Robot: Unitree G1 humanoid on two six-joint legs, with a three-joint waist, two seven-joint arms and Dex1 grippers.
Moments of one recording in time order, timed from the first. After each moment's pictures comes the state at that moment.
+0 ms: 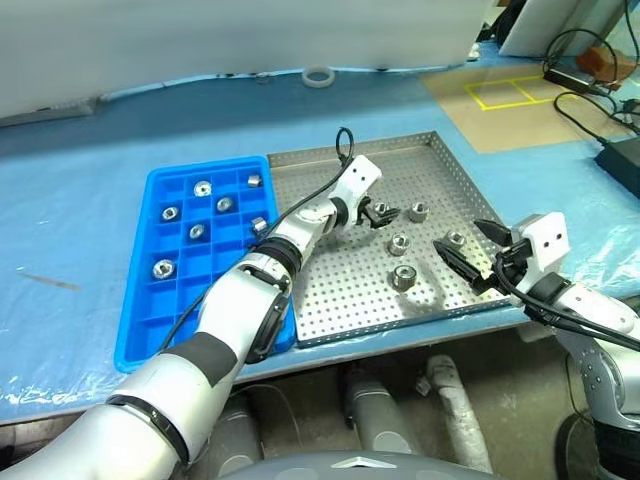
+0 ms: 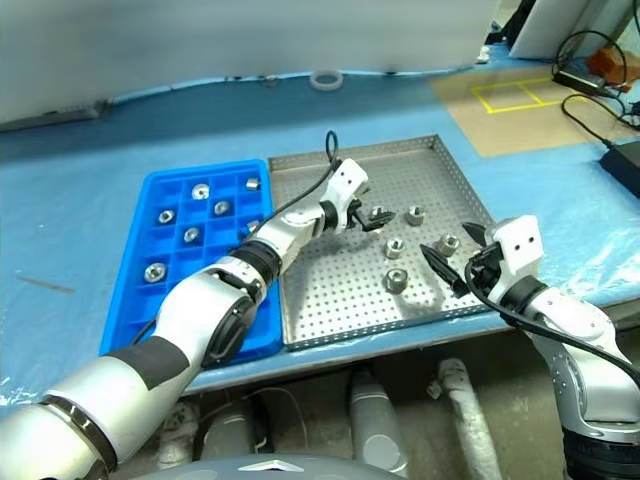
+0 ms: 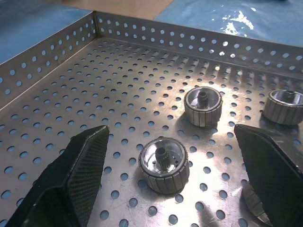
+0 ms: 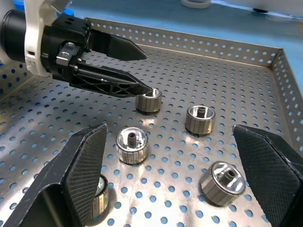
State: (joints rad) left arm -1.21 -0.12 -0.07 1.34 0.04 -0.14 -0.51; right arm 0.05 -0.61 -0.34 -0.49 0.44 0.56 0.57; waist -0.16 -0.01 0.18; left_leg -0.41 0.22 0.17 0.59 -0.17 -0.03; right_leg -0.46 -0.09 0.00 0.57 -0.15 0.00
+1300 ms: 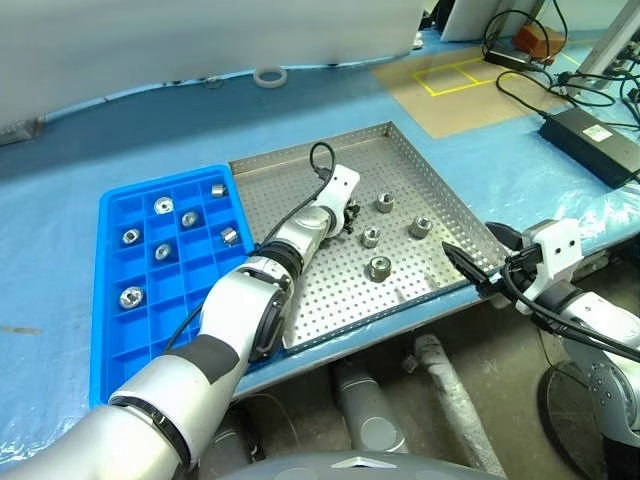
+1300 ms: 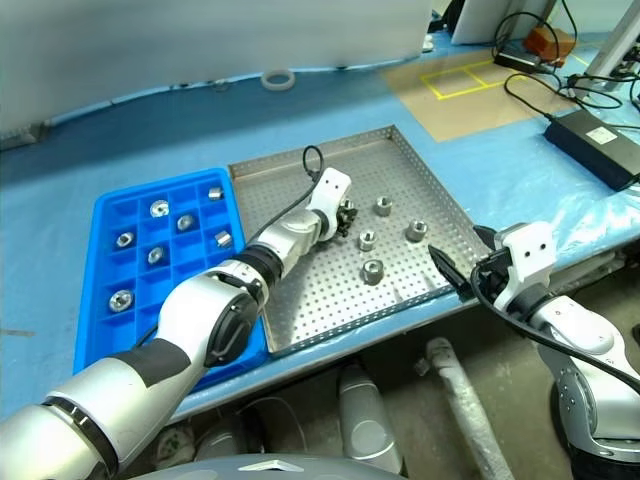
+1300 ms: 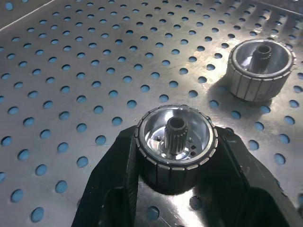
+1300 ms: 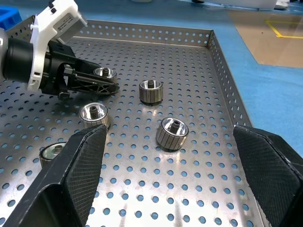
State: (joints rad) left arm -1.20 -0.14 0.10 1.37 0.09 0.04 -0.29; right arm 0.08 -0.60 -0.35 -0.52 0.47 0.55 0.52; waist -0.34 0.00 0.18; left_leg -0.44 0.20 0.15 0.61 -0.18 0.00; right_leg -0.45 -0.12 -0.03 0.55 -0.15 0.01
